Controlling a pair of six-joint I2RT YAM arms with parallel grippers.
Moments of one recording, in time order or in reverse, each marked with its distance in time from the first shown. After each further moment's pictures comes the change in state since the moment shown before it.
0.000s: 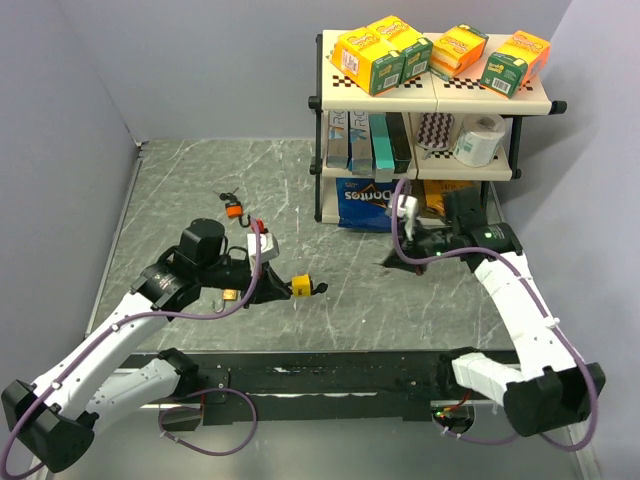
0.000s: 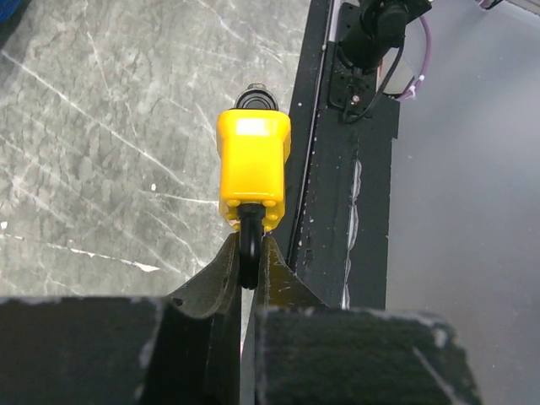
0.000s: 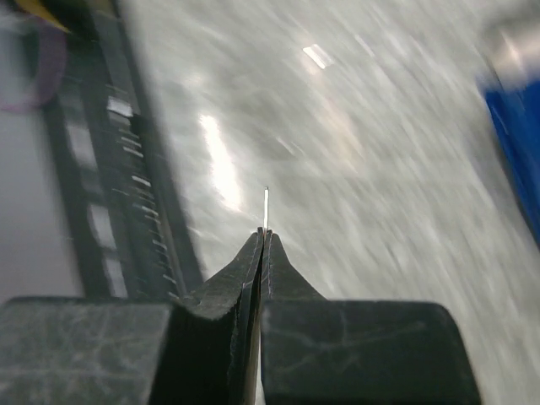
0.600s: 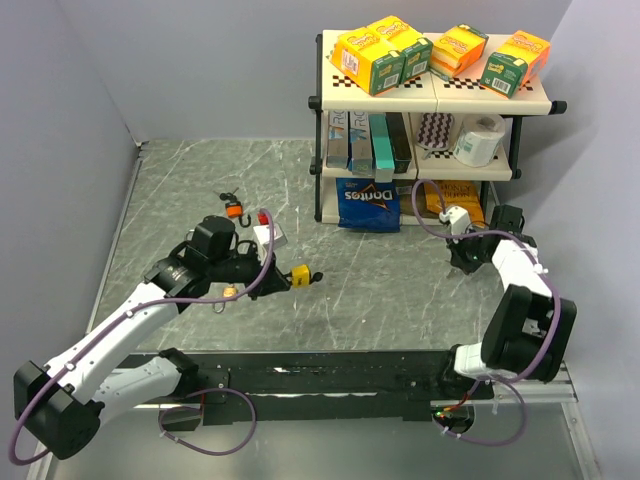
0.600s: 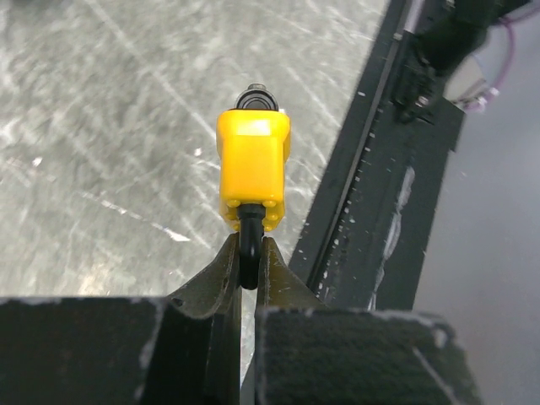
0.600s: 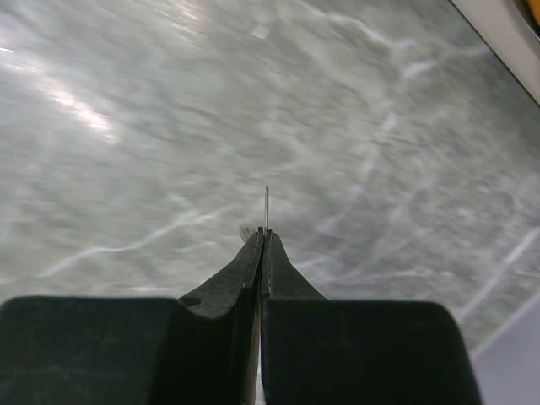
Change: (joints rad) left arm 0.001 0.082 -0.018 0.026 -0.164 -0.070; right arm -0.605 0.259 -0.293 0.328 0.356 -0.331
